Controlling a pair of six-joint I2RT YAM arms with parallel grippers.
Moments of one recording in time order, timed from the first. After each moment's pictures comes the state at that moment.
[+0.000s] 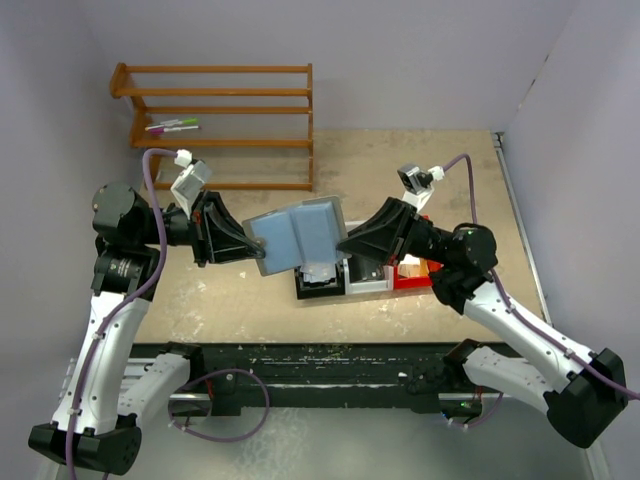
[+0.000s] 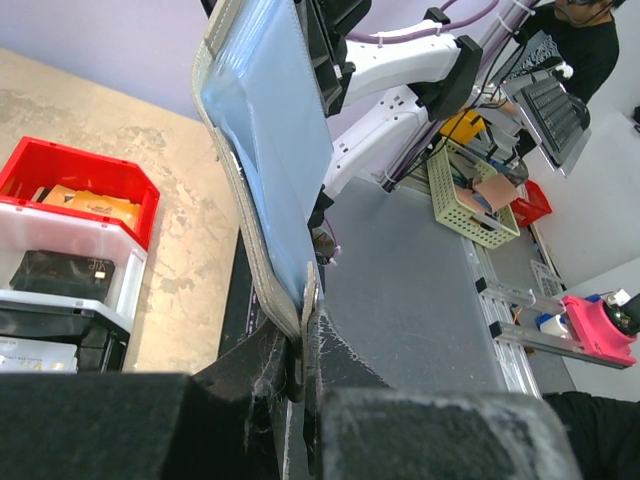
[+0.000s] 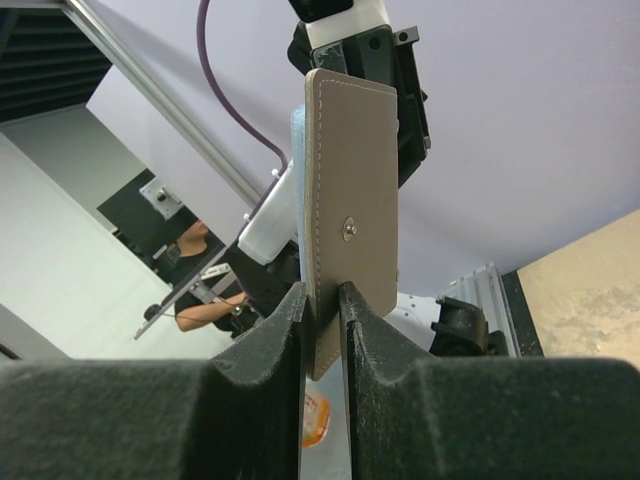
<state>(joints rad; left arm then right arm) -0.15 0.86 1.09 -0.03 1.42 -0.63 0.63 0.97 0.72 0.88 -0.75 1.25</state>
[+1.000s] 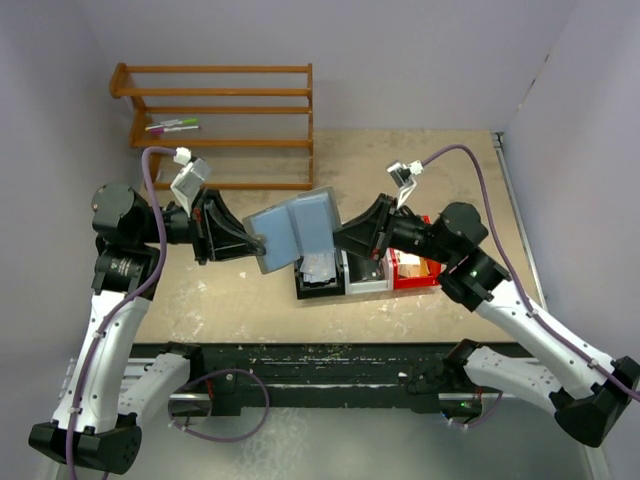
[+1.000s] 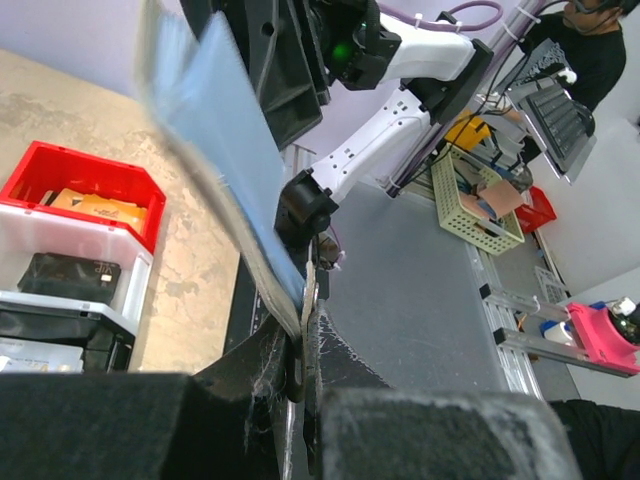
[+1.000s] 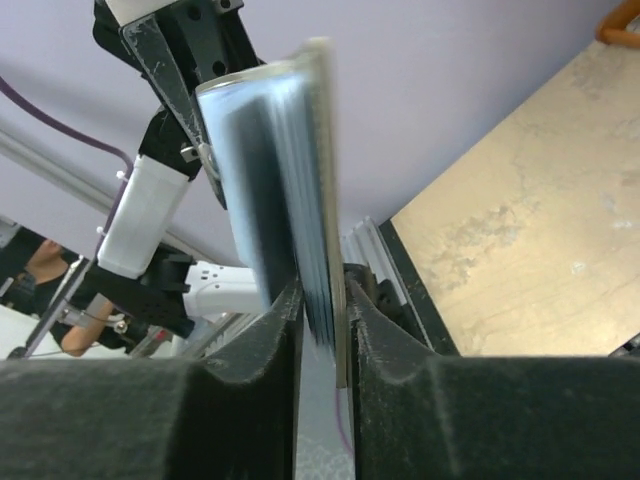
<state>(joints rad) -0.15 0.86 1.09 0.00 1.41 -0.64 0.70 0.94 0.93 0.17 -0.56 0.84</state>
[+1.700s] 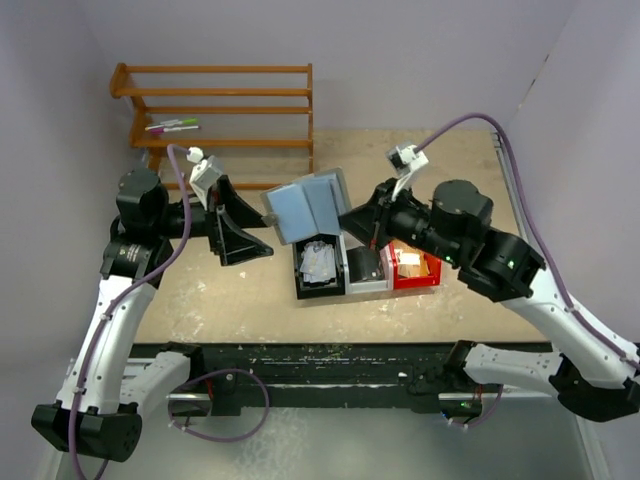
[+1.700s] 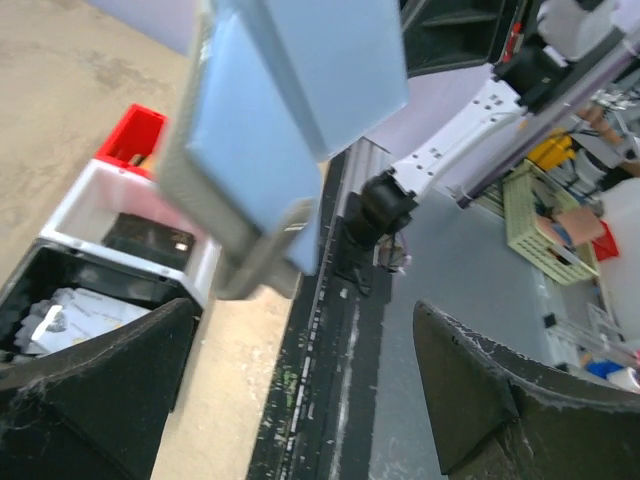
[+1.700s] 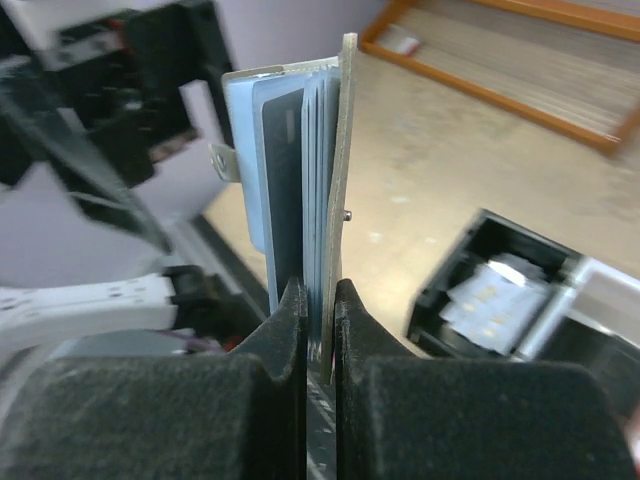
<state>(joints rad) -0.15 0.94 1.08 -0.26 1.28 -0.35 0.91 1.02 1.38 -0.49 -0.05 0.46</state>
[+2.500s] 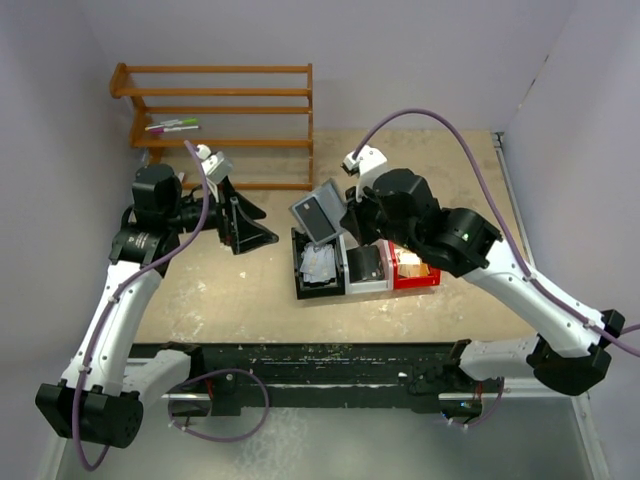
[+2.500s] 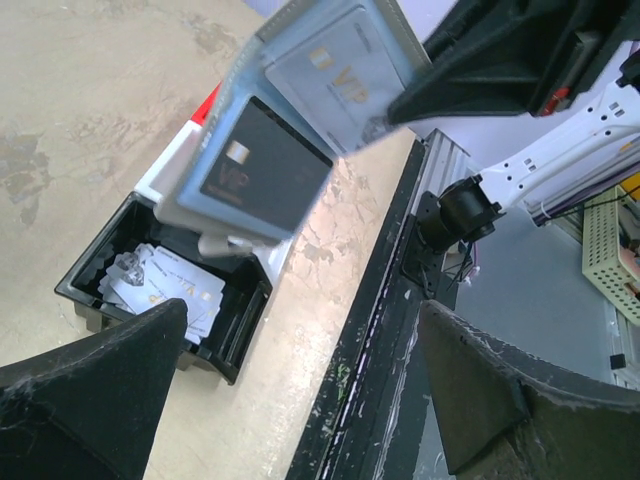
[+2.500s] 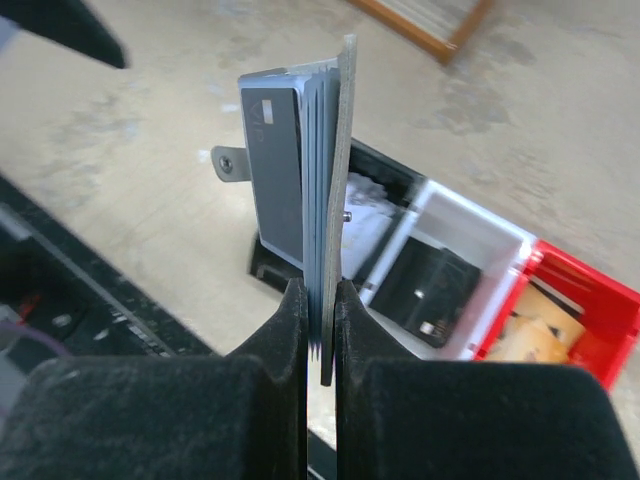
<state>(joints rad) -0.15 1.01 1.08 -0.41 1.07 -0.16 0.94 1.26 1.55 -0.84 0.28 0.20</state>
